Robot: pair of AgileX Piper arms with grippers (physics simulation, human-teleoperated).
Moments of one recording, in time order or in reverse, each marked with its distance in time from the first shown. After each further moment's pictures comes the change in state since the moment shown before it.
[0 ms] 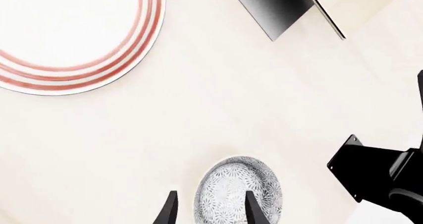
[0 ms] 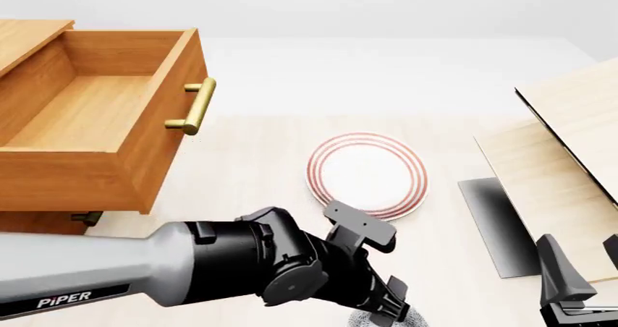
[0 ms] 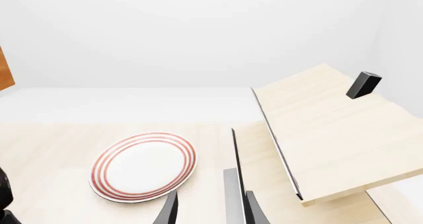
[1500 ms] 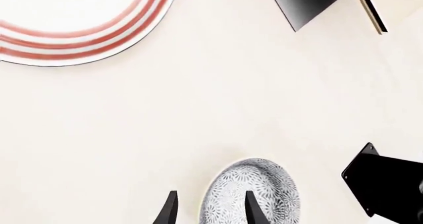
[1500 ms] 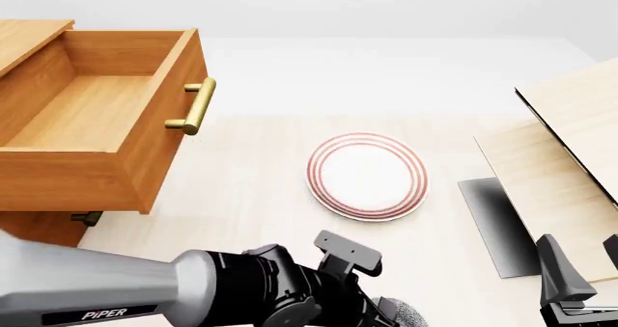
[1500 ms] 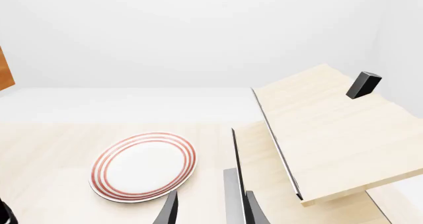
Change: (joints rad) left arm -0.012 0.073 0.132 -0.206 -0.107; right arm 0.000 0.000 0.000 0.000 0.000
